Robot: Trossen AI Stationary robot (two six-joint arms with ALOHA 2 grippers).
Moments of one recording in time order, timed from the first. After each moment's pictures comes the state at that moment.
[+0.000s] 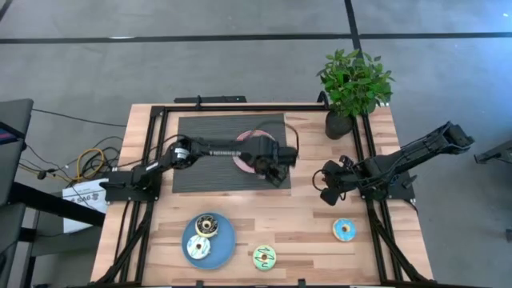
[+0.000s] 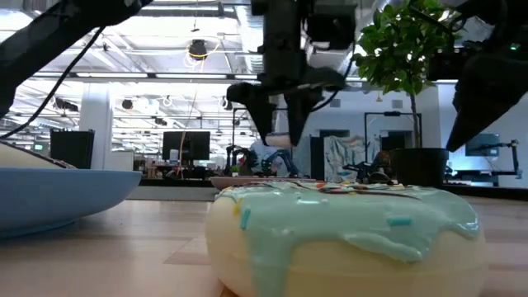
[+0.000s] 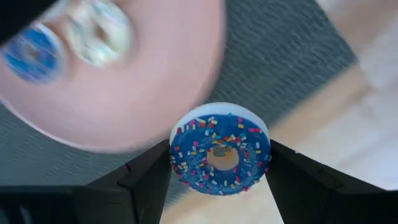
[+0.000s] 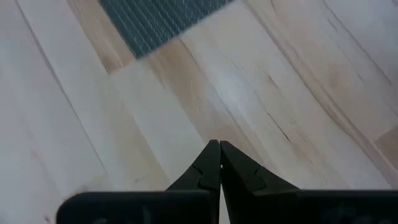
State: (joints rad) left arm 0.05 2.37 2.27 -1.40 -0.10 -0.82; right arm 0.33 1.00 0.56 -0.77 0.37 0.76
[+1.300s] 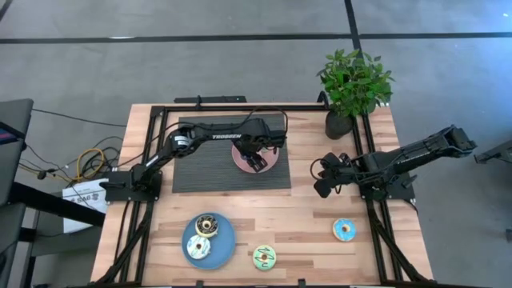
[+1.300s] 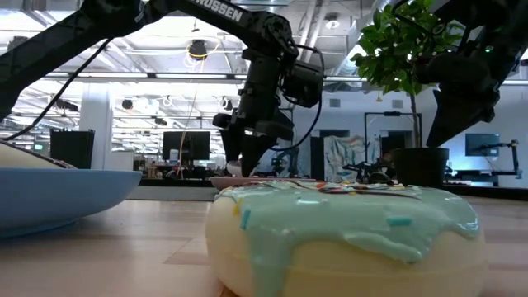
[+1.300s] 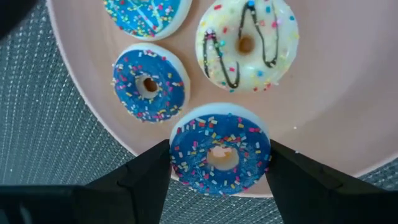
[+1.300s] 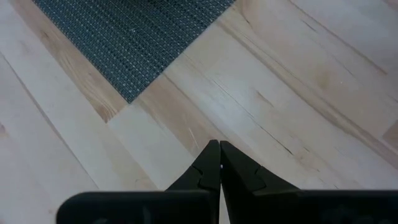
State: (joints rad) left arm 0.23 2.37 2.08 -1.44 -0.15 -0.46; right arm 0.23 1.00 0.56 -0.69 0.37 0.87
